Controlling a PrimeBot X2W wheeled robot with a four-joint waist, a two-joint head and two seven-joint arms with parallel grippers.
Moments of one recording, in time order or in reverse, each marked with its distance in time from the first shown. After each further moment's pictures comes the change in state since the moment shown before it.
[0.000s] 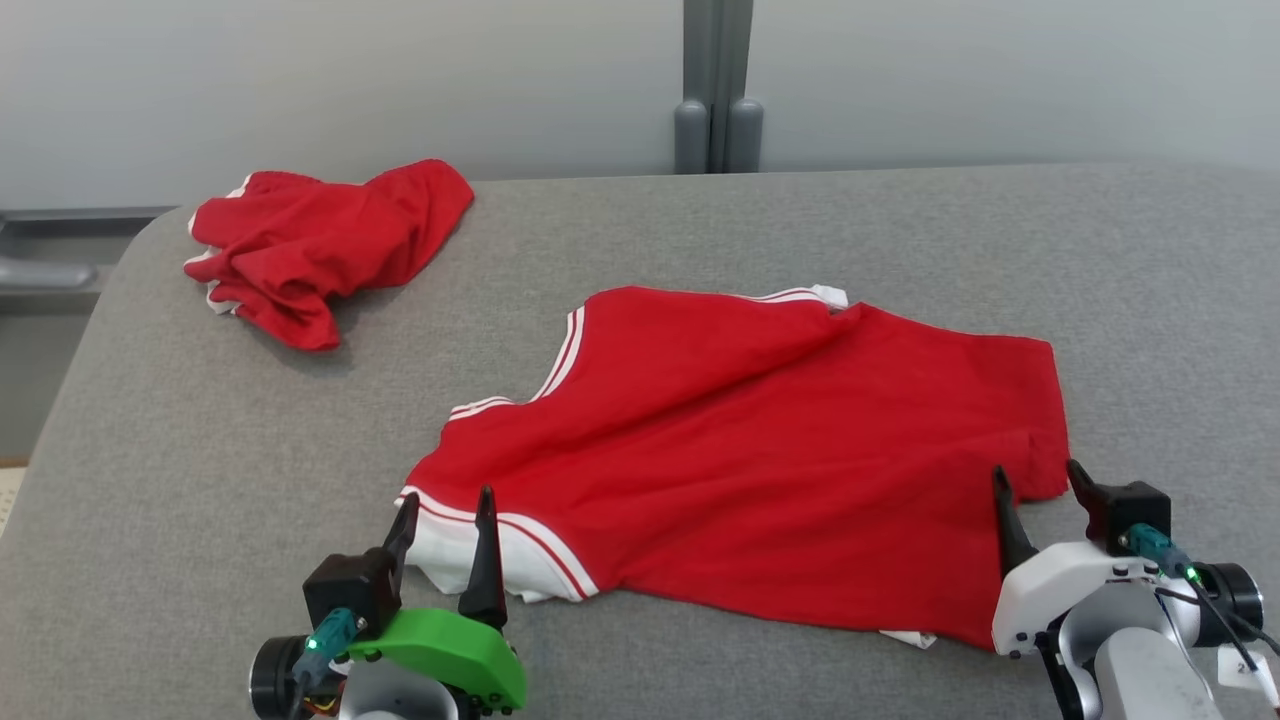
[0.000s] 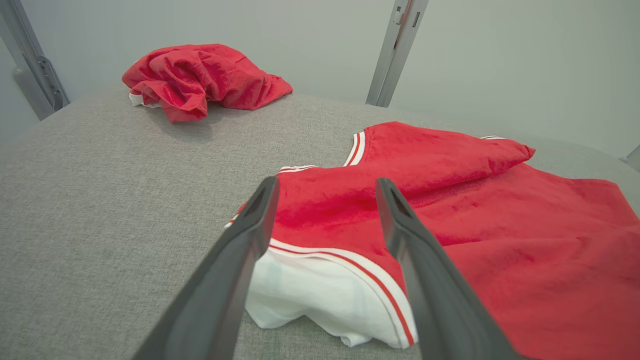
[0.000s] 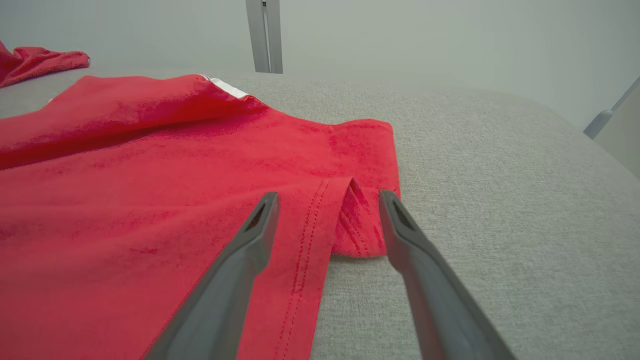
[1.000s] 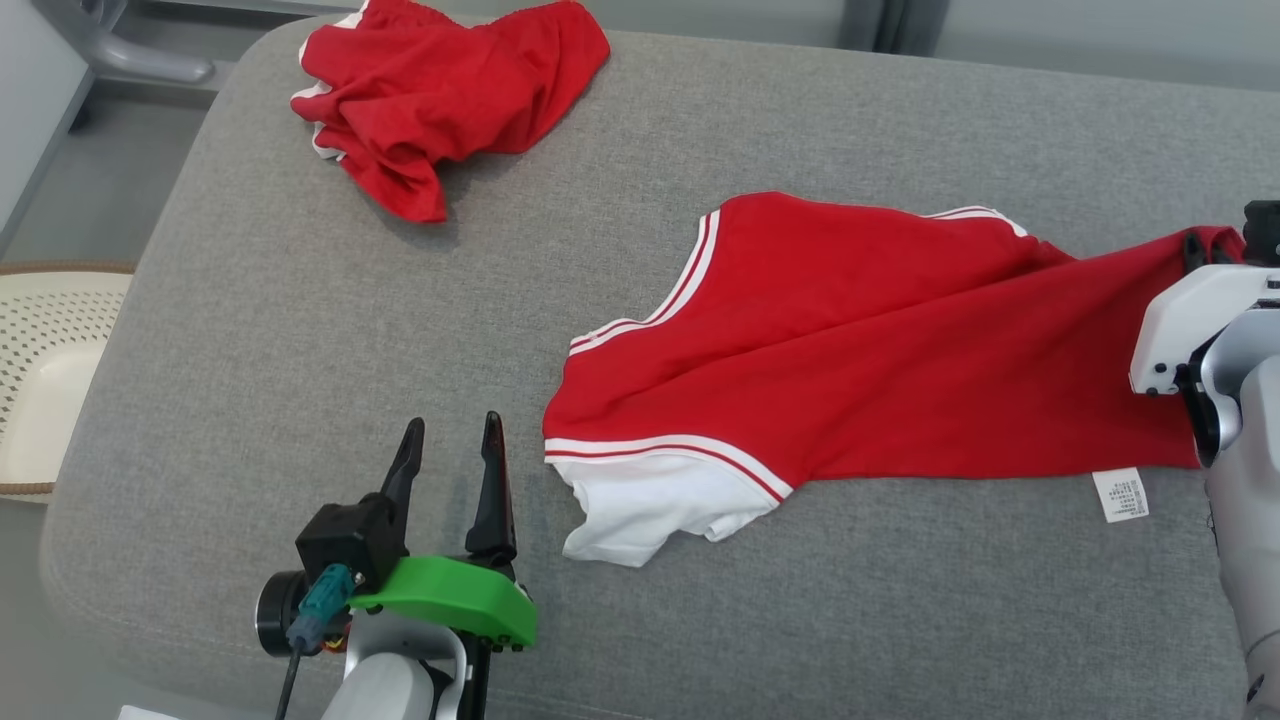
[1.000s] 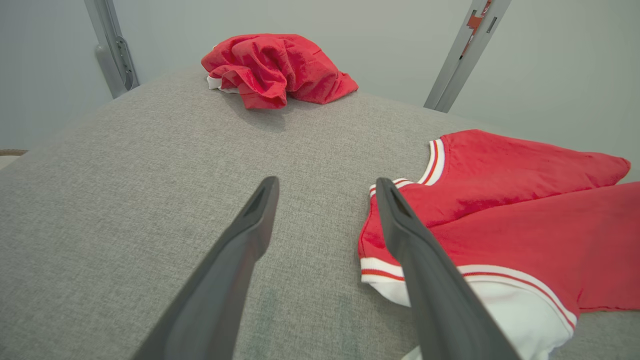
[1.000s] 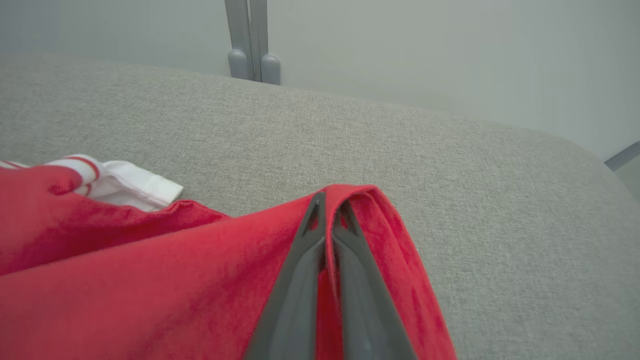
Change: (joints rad) left arm -0.086 -0.022 -0.010 -0.011 -0.013 -0.007 -0.073; right arm -0.548 -0.216 -0.107 0.390 -0.053 0.000 0.170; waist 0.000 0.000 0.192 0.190
